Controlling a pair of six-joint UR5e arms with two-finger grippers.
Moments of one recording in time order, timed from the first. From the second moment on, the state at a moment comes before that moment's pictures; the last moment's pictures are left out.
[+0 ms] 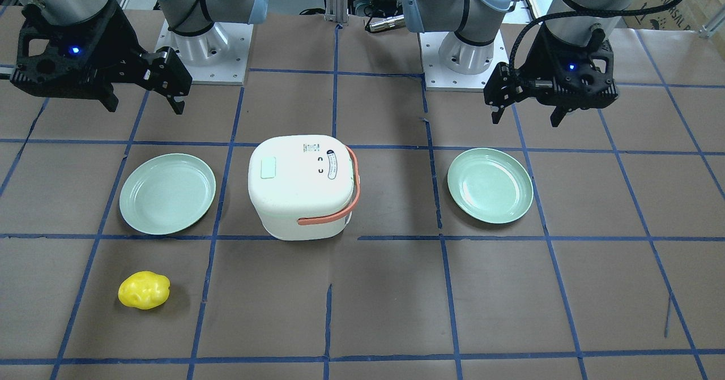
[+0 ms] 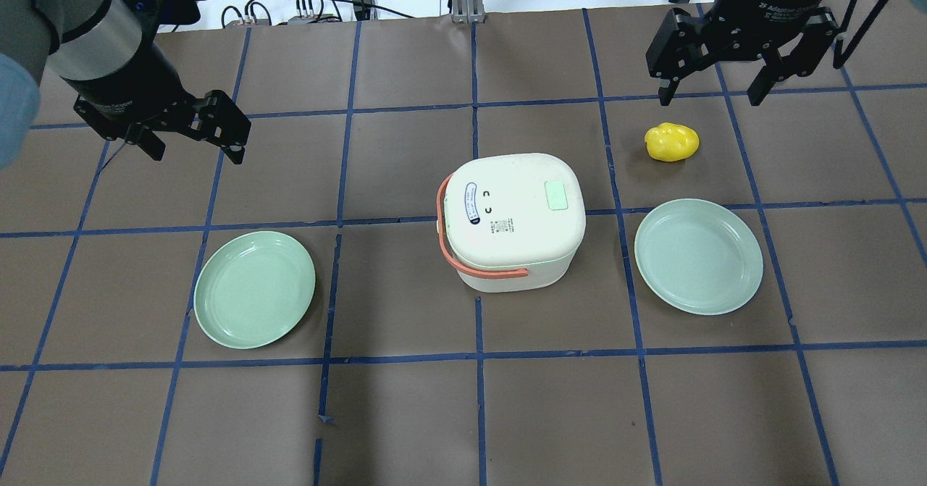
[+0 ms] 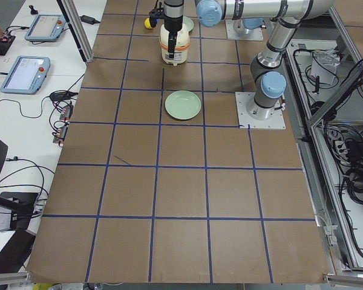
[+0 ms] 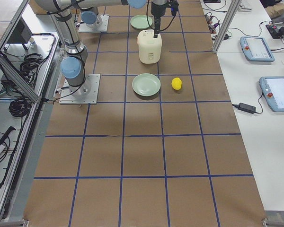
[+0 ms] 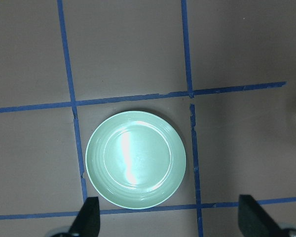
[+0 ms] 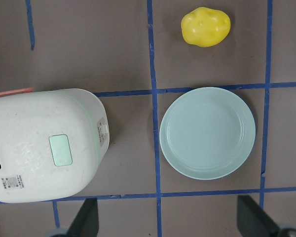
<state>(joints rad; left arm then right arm) -1.48 -1.51 -1.65 -1.52 1.61 0.17 1.54 -1.53 1.43 -1.44 -1.55 0.01</state>
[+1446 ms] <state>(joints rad) -1.48 -1.51 -1.65 -1.52 1.61 0.17 1.54 -1.52 1.45 -1.44 -1.53 0.00</state>
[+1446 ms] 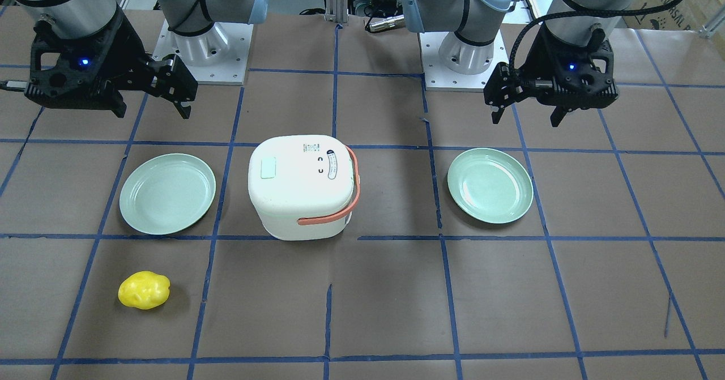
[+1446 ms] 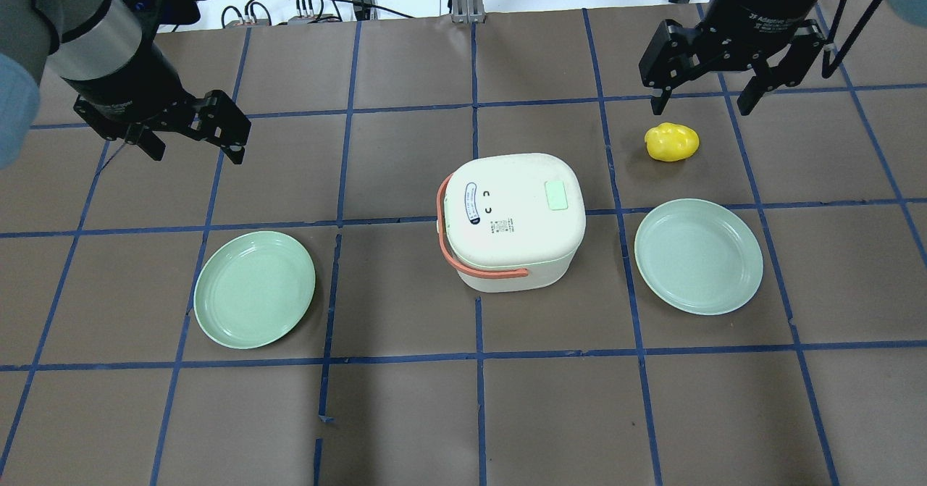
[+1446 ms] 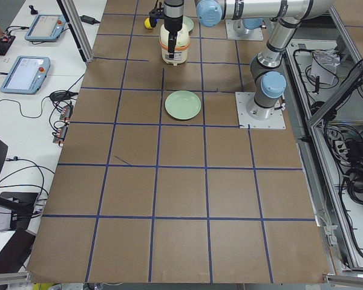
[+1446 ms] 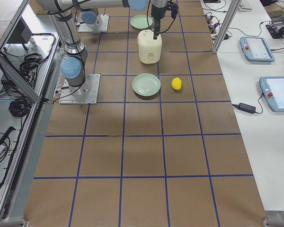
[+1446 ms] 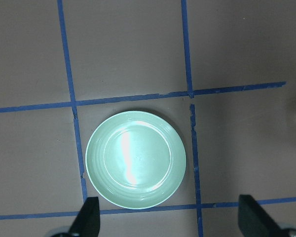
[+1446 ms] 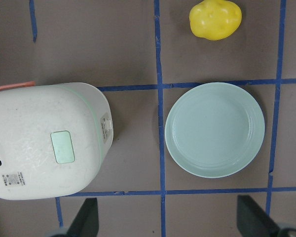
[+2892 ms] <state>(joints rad) -1.48 -1.51 -1.65 -1.52 1.61 0.17 1.77 -1.41 1.54 -1.64 -1.49 0.21</state>
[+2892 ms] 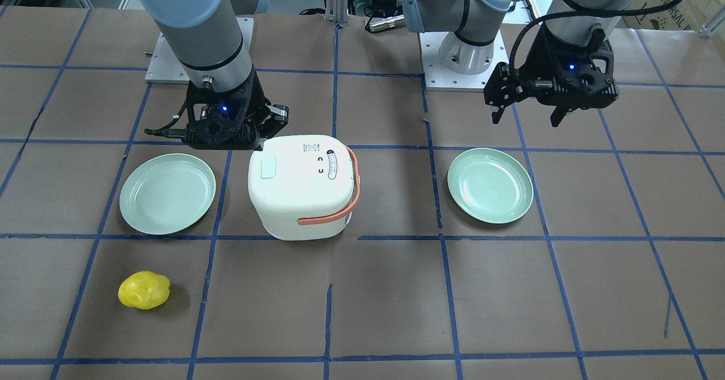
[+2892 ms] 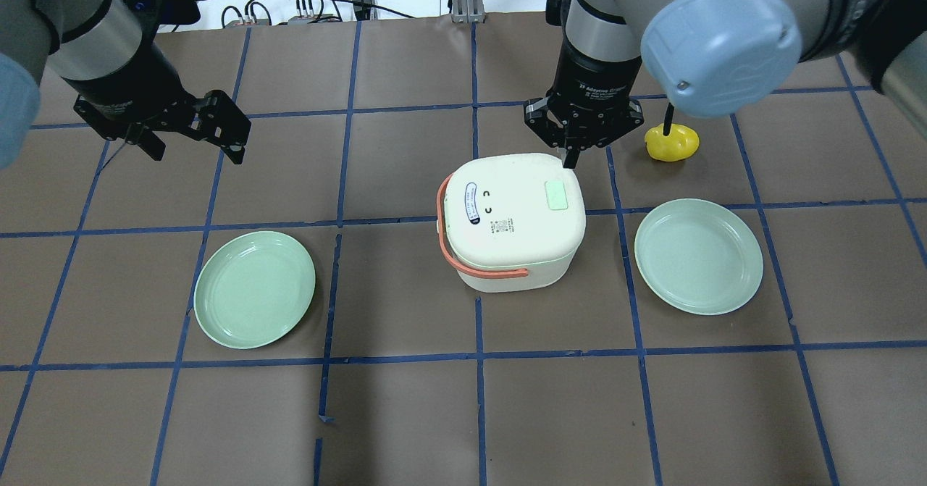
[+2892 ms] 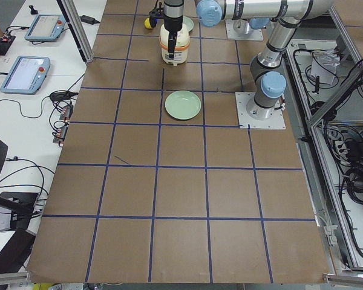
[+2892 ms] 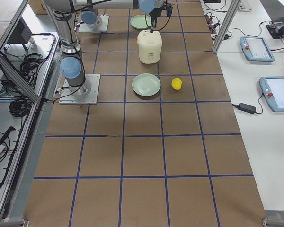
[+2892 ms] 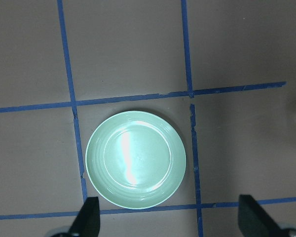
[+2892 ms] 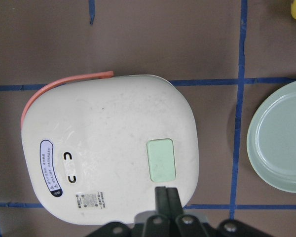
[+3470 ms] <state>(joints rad) -1.48 -1.51 -1.65 -1.52 1.61 0.17 1.79 -1.39 1.63 -1.78 -1.52 0.17</state>
